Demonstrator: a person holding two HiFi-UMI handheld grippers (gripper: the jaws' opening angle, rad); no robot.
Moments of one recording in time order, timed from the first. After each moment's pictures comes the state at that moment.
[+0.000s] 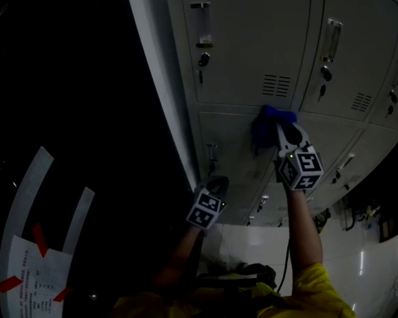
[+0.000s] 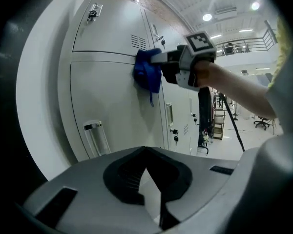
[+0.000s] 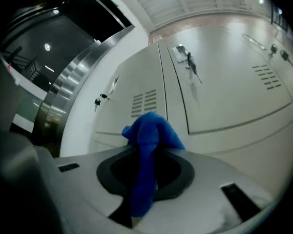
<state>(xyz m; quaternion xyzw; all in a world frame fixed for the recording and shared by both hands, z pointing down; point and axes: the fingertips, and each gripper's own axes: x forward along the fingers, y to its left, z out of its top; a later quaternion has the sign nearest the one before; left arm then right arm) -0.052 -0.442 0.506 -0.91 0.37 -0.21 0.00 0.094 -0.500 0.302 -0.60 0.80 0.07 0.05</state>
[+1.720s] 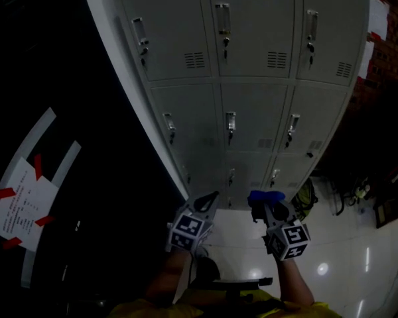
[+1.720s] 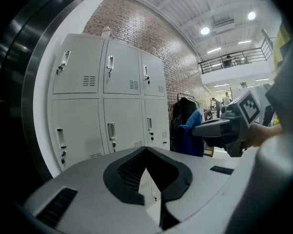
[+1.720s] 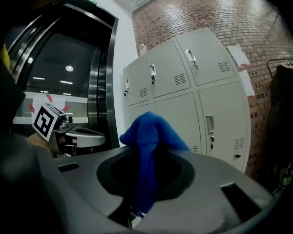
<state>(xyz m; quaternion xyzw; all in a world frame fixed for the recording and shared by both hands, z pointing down) 0.092 -0.138 0.462 -0.92 0.37 -0.14 0.00 0.231 -0.099 0.460 -0.58 0.81 -0.09 0.00</state>
